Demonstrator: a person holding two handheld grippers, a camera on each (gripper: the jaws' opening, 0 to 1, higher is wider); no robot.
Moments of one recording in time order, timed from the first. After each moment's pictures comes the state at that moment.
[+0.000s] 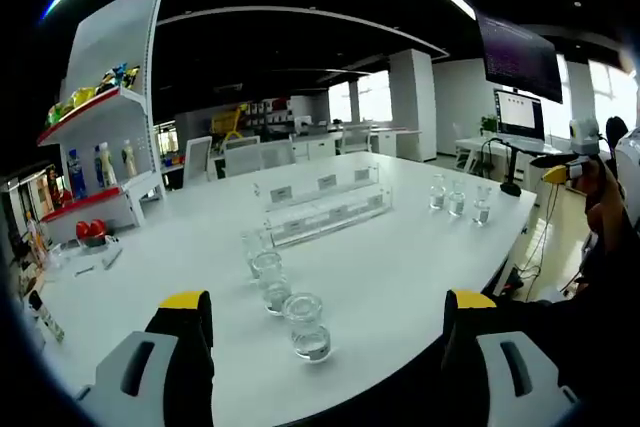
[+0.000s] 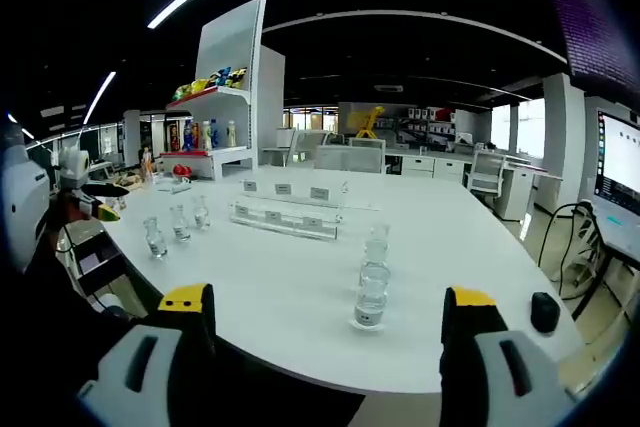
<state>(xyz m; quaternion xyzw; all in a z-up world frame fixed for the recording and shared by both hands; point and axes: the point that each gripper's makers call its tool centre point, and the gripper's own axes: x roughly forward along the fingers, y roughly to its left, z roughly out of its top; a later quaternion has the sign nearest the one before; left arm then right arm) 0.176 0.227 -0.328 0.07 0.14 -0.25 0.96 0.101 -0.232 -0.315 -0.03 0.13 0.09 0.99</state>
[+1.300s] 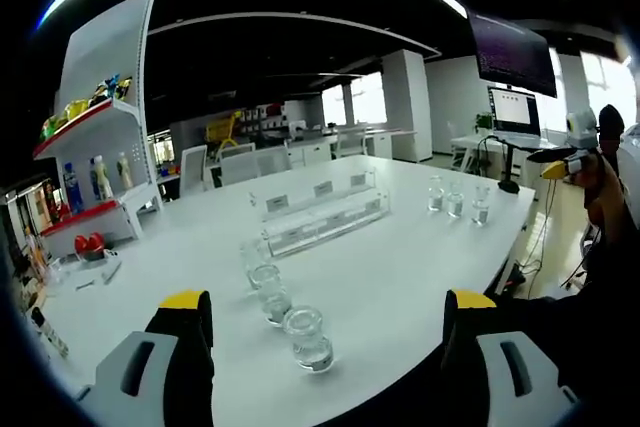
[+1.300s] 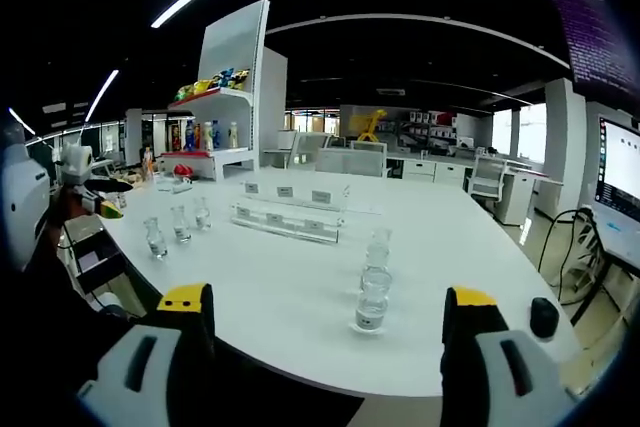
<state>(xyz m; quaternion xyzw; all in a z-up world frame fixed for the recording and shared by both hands) 0.182 0.221 -0.322 0.09 0.13 -0.26 0.95 0.103 -0.230 -0.314 -0.04 0.13 0.09 0.99</state>
